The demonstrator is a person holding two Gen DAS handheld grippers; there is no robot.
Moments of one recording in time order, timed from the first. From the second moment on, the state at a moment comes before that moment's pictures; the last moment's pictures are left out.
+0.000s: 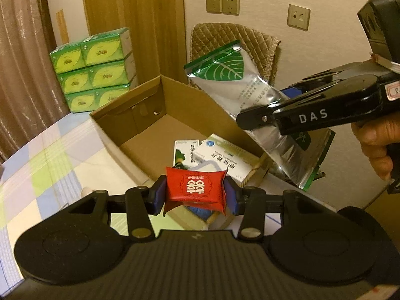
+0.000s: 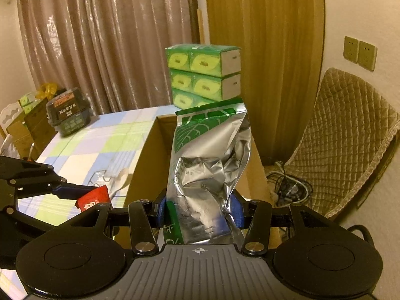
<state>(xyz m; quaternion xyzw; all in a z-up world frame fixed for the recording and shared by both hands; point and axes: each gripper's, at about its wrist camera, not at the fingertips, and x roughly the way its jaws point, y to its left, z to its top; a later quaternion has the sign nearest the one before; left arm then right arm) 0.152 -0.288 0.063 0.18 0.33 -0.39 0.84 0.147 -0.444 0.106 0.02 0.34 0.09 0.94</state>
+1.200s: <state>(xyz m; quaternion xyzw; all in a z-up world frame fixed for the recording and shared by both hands) 0.214 -0.321 0.037 0.16 0.34 -0.39 0.84 0.203 -0.455 0.092 0.00 0.35 0.08 0.93</state>
